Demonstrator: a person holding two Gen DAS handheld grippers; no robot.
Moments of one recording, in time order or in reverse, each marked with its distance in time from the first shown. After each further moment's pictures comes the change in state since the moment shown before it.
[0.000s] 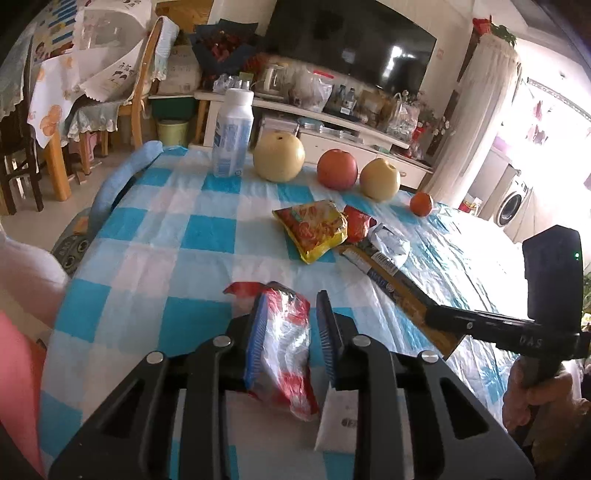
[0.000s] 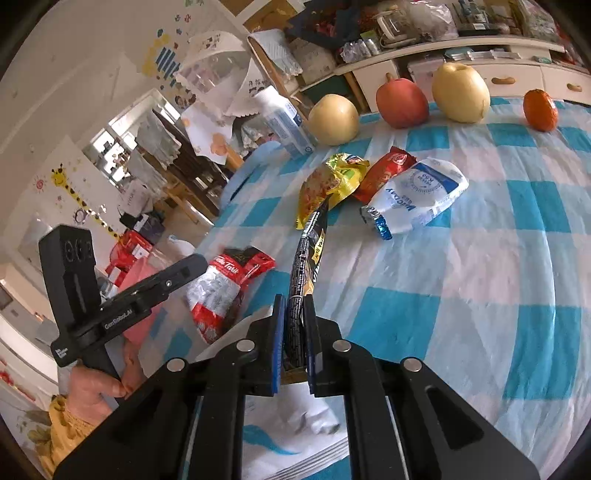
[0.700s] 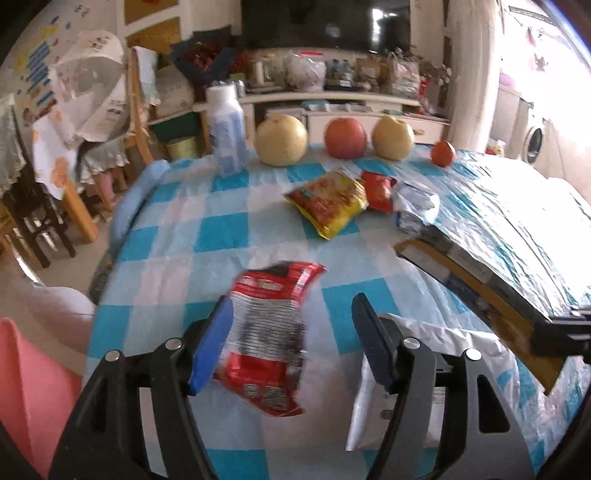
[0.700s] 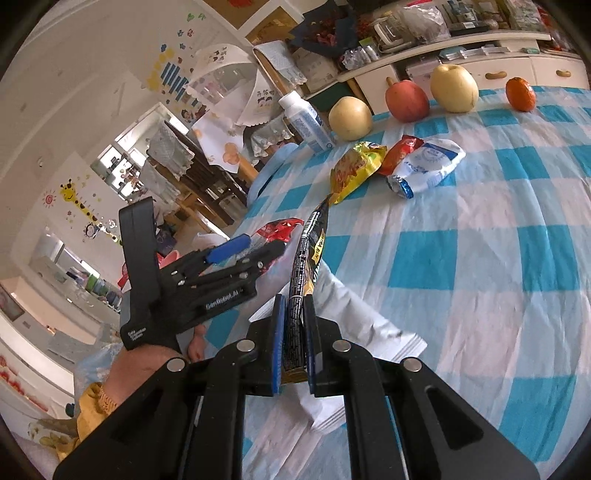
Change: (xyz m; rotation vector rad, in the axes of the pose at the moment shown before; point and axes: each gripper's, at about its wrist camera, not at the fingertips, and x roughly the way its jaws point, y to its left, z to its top) left arm 0.014 -0.020 -0.008 0.221 0.028 0.199; right arm -0.039 0.039 -0.050 0.033 -0.041 0.023
